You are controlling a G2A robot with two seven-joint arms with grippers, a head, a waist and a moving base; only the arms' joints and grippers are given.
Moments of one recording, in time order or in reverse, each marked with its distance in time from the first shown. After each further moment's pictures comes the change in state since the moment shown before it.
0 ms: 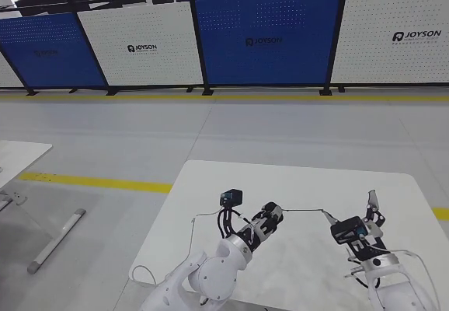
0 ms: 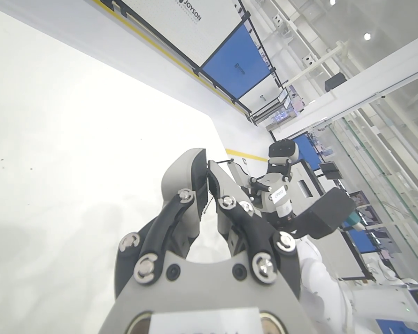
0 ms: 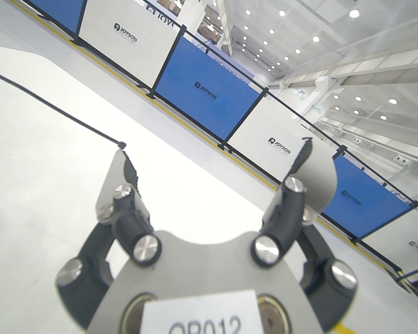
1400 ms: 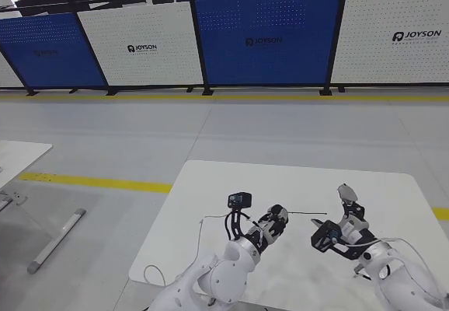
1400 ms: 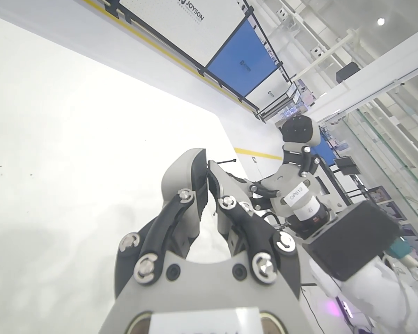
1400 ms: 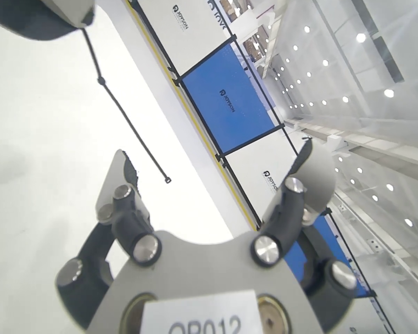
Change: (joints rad) left arm -0.034 -0.033 0.059 0.068 0.085 0.002 0.024; right arm 0.508 0.259 -0.582 -0.055 0.000 -0.026 0.147
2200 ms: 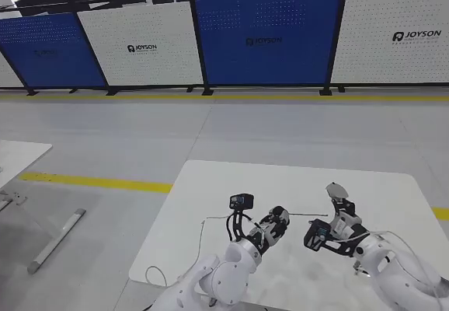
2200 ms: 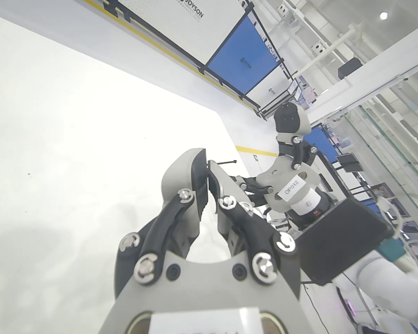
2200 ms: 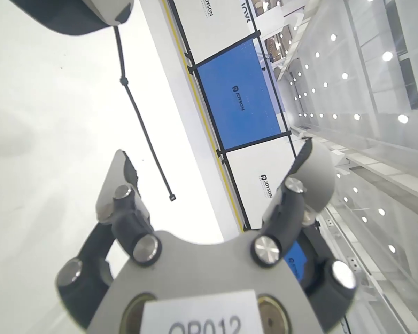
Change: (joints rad) left arm 0.004 -0.009 0.003 0.011 0.022 -0.010 -0.006; right arm 0.194 -0.004 -0.187 0.009 0.000 -0.066 0.093
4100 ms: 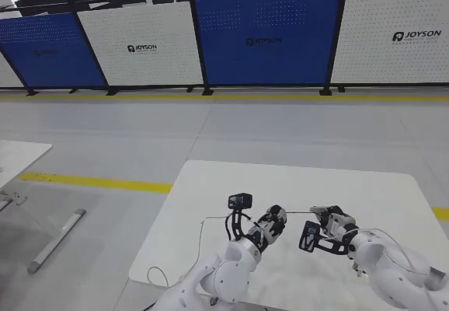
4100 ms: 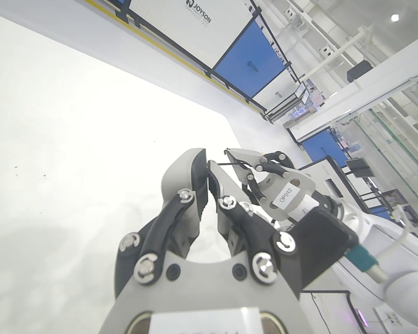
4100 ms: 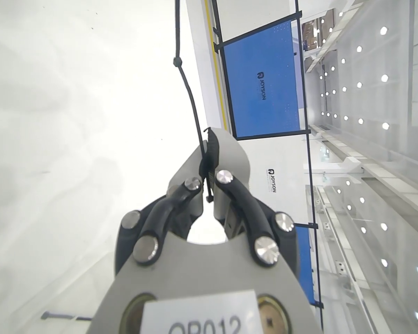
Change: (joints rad) left arm 0.003 -0.023 -0.015 0.032 0.037 0.010 0.005; right arm 0.063 -0.028 -0.043 0.004 0.000 -0.153 0.141
